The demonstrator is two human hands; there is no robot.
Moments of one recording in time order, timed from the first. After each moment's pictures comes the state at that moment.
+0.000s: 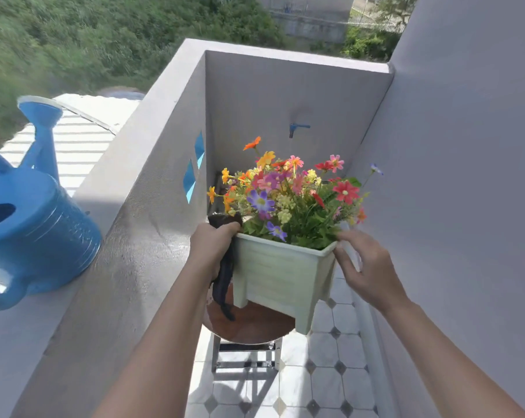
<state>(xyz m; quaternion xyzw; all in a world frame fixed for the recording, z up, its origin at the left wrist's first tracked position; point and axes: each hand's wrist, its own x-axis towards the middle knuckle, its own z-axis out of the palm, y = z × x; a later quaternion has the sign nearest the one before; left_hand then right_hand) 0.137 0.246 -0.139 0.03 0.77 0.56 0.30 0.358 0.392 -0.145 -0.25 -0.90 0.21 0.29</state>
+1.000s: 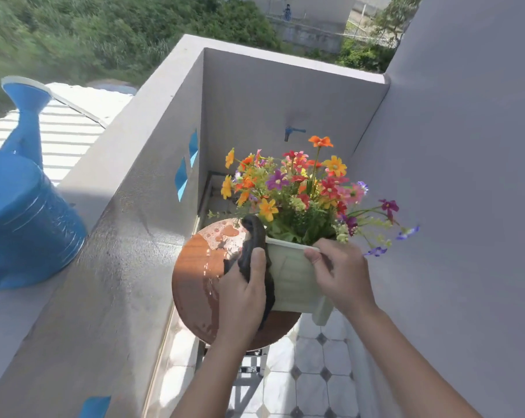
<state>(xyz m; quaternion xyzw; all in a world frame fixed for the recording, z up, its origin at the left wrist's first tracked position) 0.222 0.236 -0.159 0.18 0.76 0.61 0.17 0.315 0.374 -0.154 -0.28 -0.91 0.17 0.27</state>
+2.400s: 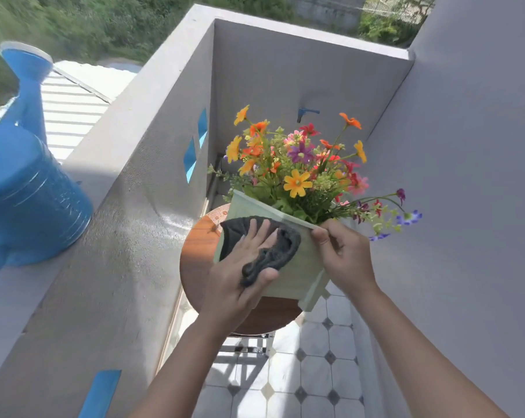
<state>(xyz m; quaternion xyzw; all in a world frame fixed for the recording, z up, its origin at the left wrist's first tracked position) 0.187 0.190 -0.205 0.49 0.65 0.57 0.04 0.290 0.357 -0.190 -0.25 -0.87 0.30 0.31</state>
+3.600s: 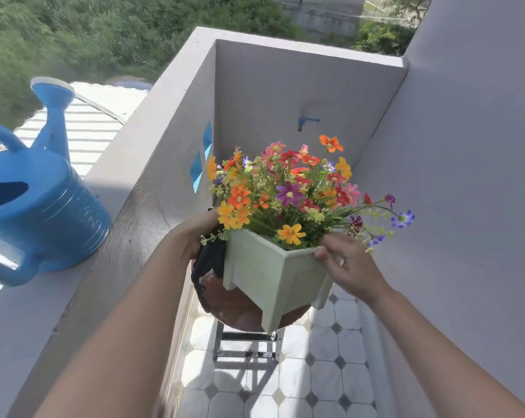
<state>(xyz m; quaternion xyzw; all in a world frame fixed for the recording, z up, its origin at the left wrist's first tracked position) 0.085 0.217 -0.168 0.04 0.68 0.52 0.52 0.310 0.361 -0.179 -0.17 -0.91 0.33 0.20</state>
